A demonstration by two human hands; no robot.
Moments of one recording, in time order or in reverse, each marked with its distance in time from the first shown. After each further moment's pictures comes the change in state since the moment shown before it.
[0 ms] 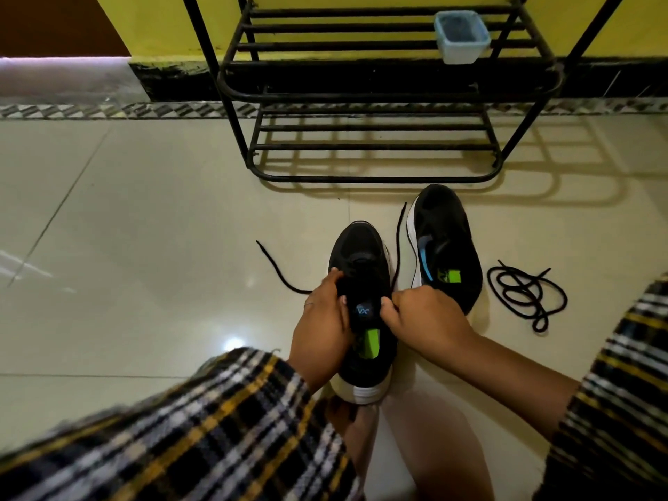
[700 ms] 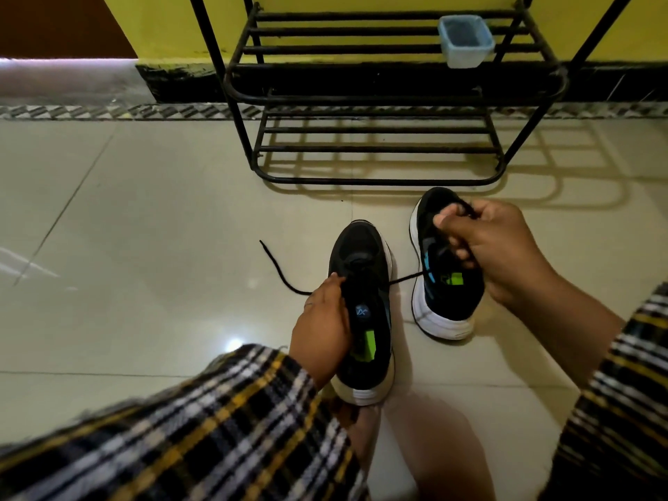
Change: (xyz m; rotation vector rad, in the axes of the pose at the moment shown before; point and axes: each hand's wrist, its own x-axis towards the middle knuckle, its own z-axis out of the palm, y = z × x) left_hand 0.003 0.000 -0.004 0.096 -0.053 -0.061; right_hand 0.016 0.020 -0.090 1.289 0.289 0.350
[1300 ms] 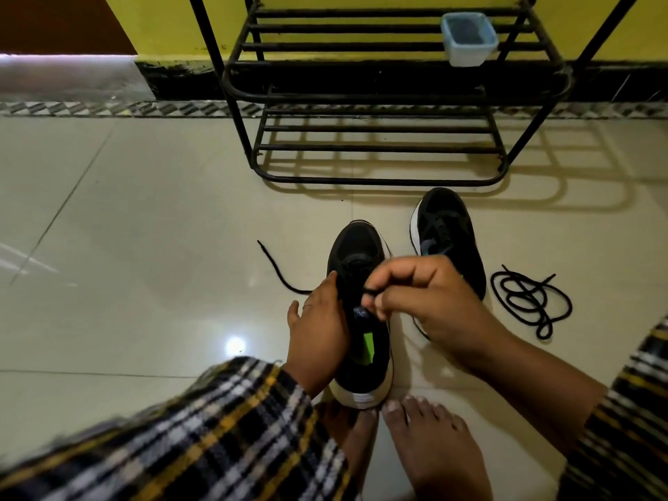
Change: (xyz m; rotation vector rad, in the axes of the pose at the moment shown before) left_hand 0.000 0.009 -0.006 0.123 -0.041 -0.081; right_hand -0.050 0.008 0.034 0.072 -0.516 -0.087
